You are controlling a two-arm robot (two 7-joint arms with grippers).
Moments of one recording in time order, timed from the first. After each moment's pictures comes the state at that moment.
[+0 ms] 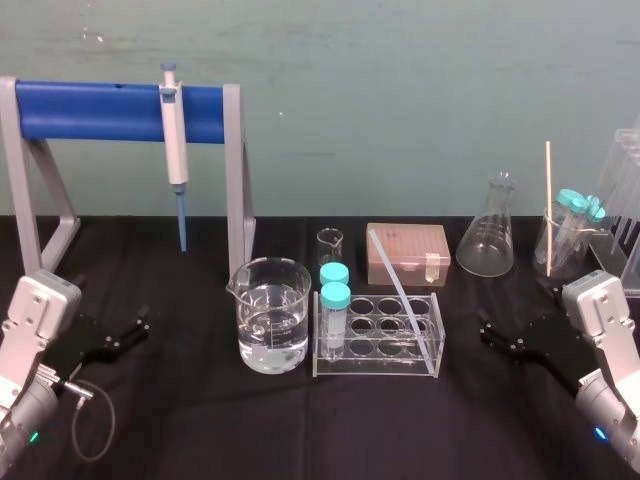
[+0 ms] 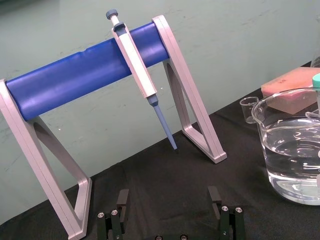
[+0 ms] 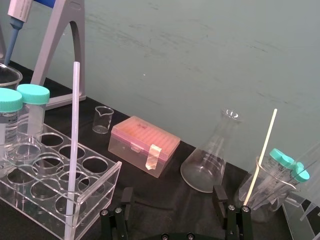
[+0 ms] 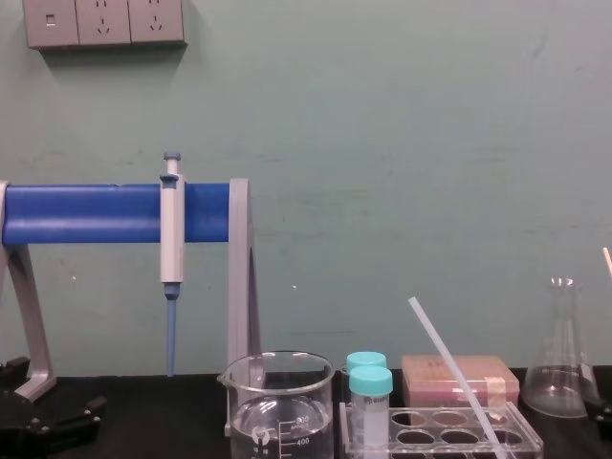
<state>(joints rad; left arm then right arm) -0.20 0.60 0.45 -1.41 -0.25 -0.12 0.03 0.20 0.60 -0.45 -1.41 0.25 -0.12 -0.03</state>
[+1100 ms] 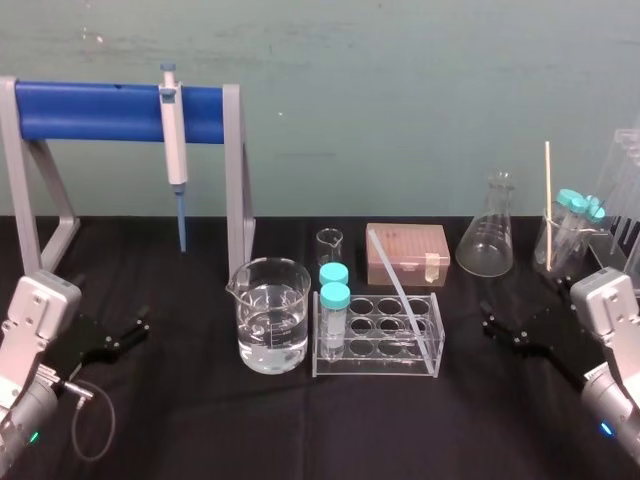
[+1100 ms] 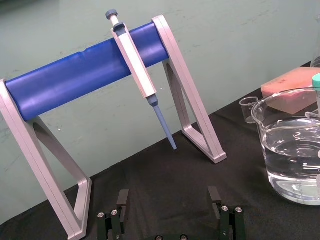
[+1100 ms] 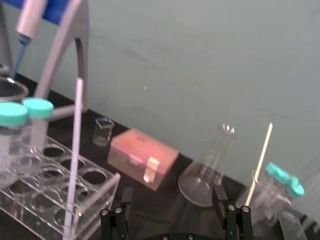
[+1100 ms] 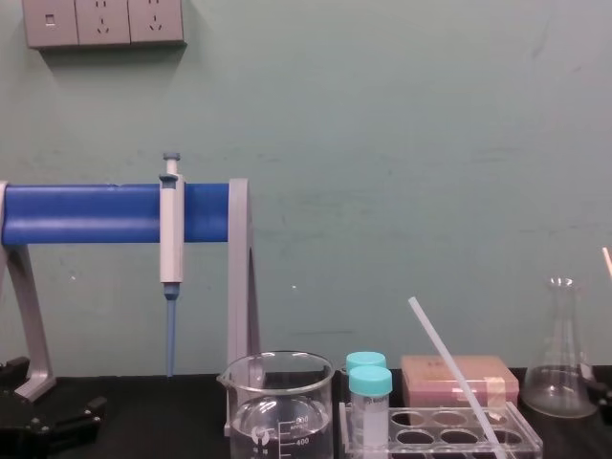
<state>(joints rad) -0.20 0.60 0.45 -1.41 -0.25 -0.12 0.03 0.19 0.61 -0.43 -1.42 0.24 -0.16 -0.01</state>
